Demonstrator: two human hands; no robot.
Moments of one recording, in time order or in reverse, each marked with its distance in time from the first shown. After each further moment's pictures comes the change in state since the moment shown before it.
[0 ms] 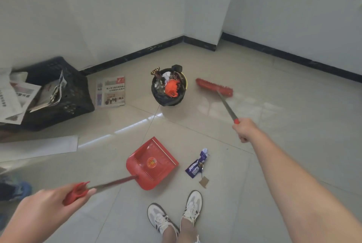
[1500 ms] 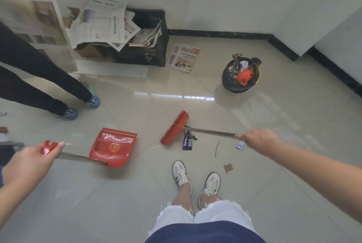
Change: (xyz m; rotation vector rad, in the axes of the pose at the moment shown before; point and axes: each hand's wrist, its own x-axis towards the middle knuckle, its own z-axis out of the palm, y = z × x) left_hand -0.253 -0.244 -0.055 -0.176 0.085 -0.921; right_hand -0.226 -0.101 0.131 -1.636 -0.247 -0.819
